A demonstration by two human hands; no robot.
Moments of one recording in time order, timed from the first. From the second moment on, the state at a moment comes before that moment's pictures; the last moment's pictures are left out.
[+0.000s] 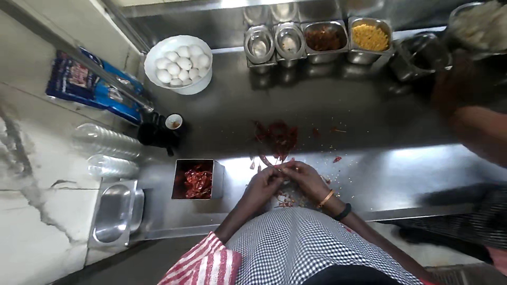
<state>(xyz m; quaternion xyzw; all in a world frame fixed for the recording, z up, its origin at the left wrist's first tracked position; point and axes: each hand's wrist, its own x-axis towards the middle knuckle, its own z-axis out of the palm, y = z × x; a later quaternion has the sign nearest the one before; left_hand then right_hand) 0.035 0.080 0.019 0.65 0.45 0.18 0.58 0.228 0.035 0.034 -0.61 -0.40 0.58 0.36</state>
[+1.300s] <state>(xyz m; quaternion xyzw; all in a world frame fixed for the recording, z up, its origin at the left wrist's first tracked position) 0.033 0.111 0.021 0.86 0.36 0.23 0.28 0.227 0.030 0.019 -0.40 -0.06 0.82 0.41</state>
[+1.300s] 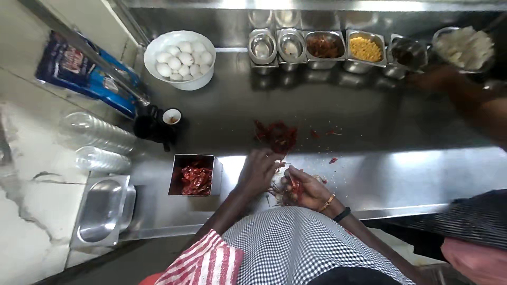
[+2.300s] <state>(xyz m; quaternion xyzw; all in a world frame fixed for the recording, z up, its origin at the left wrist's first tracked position) 0.026 0.077 0.013 0.69 0.42 0.24 0.54 0.233 0.031 0.024 -0.59 -0.72 0.22 0.30</state>
